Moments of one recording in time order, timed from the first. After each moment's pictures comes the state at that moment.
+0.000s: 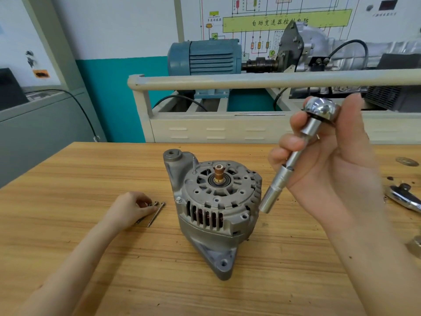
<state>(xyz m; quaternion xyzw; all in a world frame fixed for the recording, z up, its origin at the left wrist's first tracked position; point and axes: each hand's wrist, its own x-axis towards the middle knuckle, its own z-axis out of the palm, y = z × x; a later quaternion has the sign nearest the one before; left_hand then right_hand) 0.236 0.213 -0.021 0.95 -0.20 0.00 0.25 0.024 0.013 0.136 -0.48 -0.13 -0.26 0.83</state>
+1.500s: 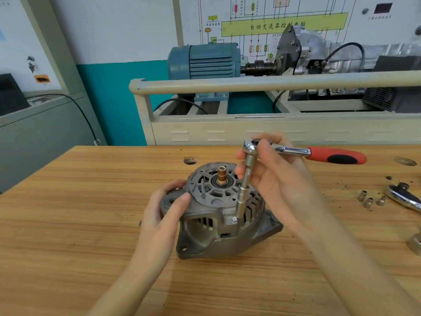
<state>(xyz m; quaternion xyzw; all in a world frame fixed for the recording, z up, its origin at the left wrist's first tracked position) 0.096 0.164 0.038 0.68 -0.21 0.02 0.70 0.034 -0.007 0.091 -0.50 -0.14 -0.20 0.83</state>
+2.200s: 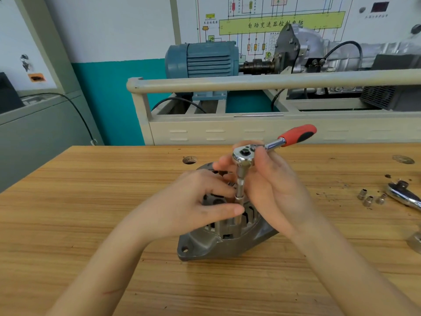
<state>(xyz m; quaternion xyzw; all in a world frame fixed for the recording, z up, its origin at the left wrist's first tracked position) 0.104 0.148 0.108 0.77 -0.56 -0.10 0.29 0.039 0.004 0.087 -0.53 -0.18 -0.15 0.82</state>
